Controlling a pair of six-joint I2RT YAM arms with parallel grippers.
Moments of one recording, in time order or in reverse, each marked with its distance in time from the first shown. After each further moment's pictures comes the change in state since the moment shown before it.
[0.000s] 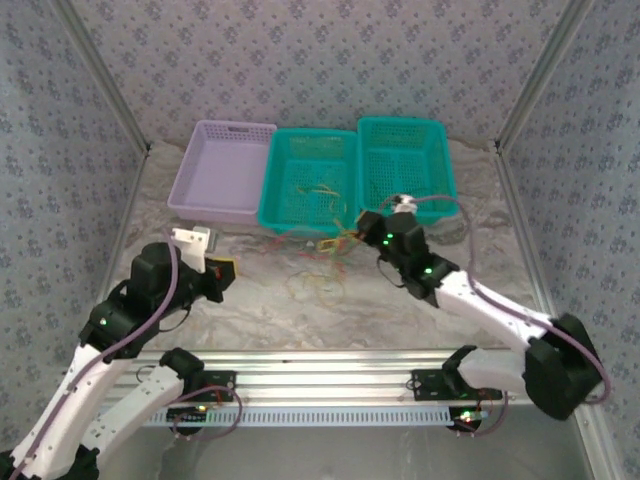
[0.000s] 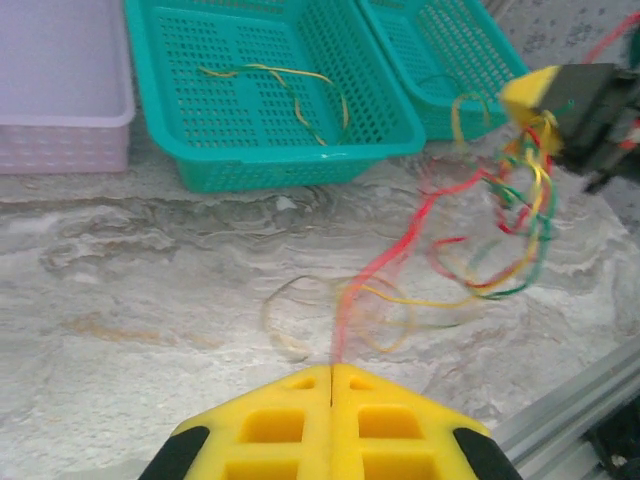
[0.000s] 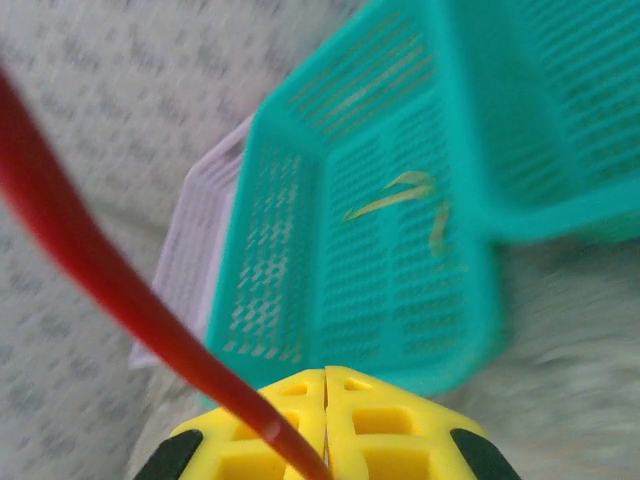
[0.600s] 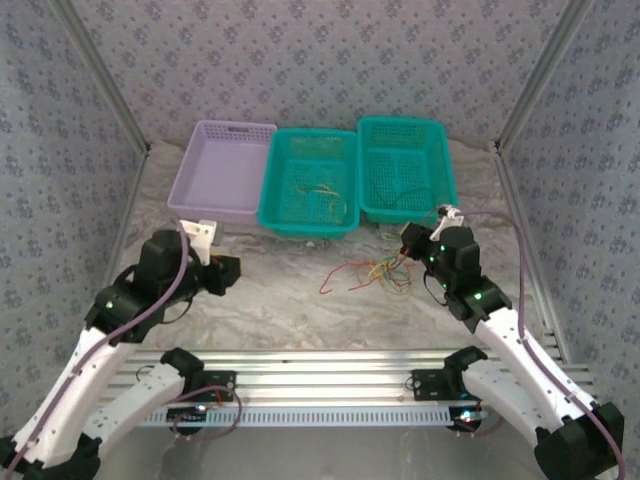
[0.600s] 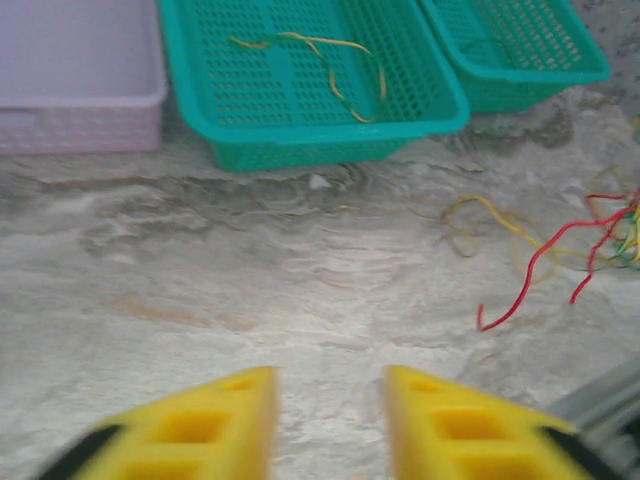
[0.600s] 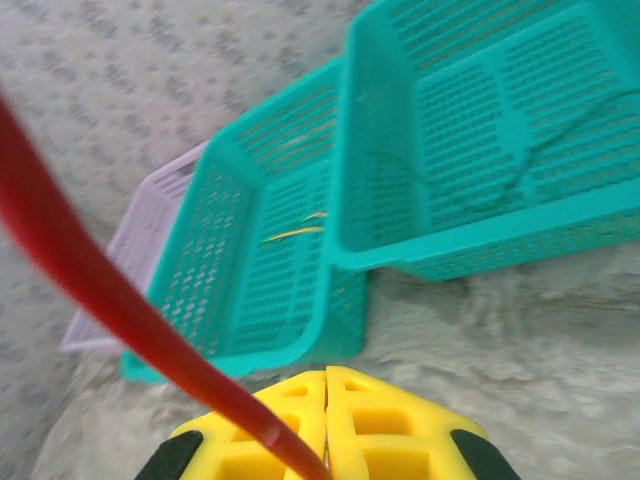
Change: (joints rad) left arm 0.003 0.129 0.052 -0.024 0.017 0.006; right arm -0.215 -0.373 -0.095 -0.251 -0.211 -0.247
